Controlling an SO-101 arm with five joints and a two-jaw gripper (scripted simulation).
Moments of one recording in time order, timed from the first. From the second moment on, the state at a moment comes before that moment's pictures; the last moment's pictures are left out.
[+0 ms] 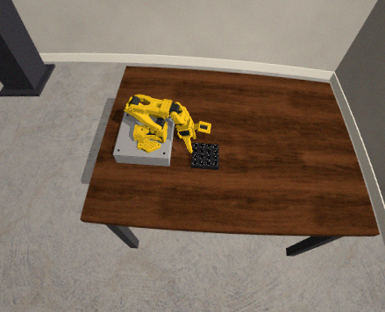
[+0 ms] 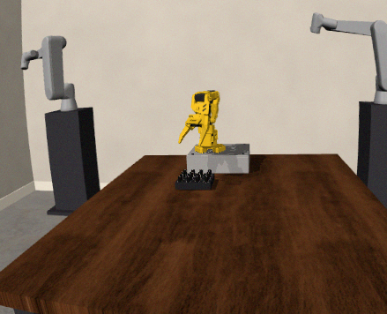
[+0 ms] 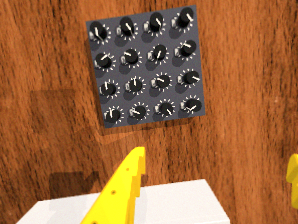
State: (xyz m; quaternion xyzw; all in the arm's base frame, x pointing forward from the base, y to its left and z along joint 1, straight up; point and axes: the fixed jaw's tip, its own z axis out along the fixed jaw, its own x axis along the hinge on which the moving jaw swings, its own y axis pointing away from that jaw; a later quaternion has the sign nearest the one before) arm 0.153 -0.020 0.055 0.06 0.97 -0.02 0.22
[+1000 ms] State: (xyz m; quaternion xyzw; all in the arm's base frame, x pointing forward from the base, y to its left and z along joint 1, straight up) arm 0.154 -0.020 0.055 0.06 0.97 -0.02 0.21
